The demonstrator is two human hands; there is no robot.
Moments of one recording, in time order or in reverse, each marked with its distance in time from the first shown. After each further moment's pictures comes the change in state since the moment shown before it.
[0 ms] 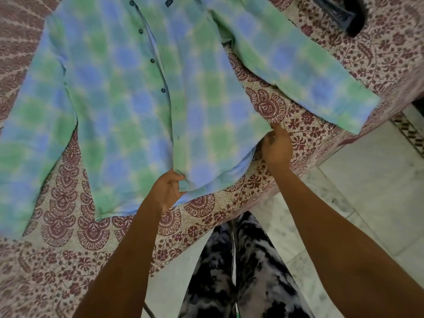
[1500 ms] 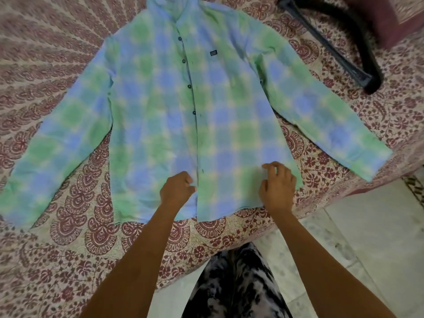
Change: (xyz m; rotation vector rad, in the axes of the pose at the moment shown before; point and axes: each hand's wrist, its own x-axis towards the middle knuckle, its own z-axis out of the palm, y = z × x) left_hand 0.011 0.029 -0.013 1.266 0.431 0.350; right_hand -0.043 -0.018 0.008 -0.364 0.025 -0.423
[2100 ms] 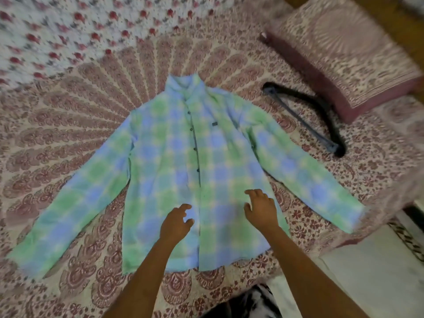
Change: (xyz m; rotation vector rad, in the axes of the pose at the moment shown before) left_hand -0.019 0.030 -0.068 -0.054 0.010 0.136; right_hand 0.069 -0.053 -0.074 0.078 -0.359 -0.101
